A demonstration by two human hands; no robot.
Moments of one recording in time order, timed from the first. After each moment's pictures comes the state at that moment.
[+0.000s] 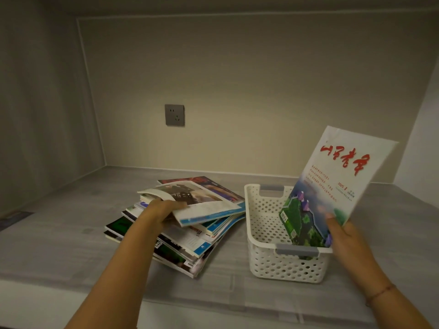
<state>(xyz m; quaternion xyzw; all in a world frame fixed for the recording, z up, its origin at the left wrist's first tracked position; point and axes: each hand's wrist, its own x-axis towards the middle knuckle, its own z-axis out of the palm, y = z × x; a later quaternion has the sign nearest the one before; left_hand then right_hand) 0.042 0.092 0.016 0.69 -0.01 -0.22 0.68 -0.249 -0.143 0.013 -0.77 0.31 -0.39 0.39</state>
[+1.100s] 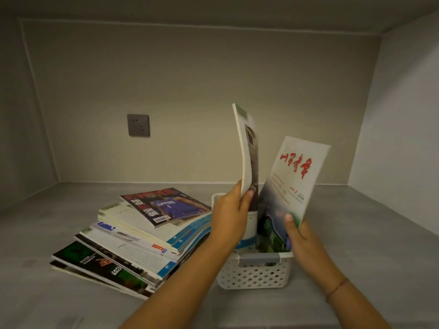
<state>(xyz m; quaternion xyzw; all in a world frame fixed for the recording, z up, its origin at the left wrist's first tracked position) -0.115 -0.050 0.055 0.69 -0.45 0.14 0.55 -0.244 -0.146 0.017 -0.79 0.25 -0.38 0.42</state>
